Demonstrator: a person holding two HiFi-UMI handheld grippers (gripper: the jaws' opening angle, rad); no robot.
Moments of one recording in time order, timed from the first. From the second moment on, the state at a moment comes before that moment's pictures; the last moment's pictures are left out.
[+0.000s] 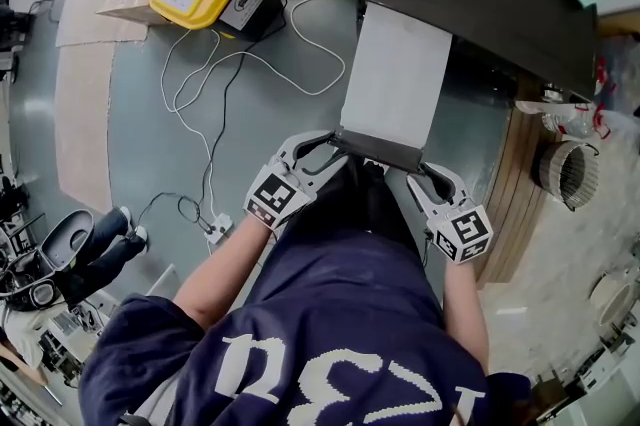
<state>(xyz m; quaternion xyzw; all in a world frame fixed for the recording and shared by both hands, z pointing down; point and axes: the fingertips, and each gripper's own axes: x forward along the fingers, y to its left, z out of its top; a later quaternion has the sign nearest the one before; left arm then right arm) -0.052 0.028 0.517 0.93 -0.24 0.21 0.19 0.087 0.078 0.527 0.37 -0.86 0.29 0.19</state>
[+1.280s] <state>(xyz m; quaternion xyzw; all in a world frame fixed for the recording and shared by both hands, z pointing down) -0.046 -0.005 0.500 0.94 -0.23 0.20 0.15 0.095 0.045 0.509 0.40 -0.85 0.29 0.16</state>
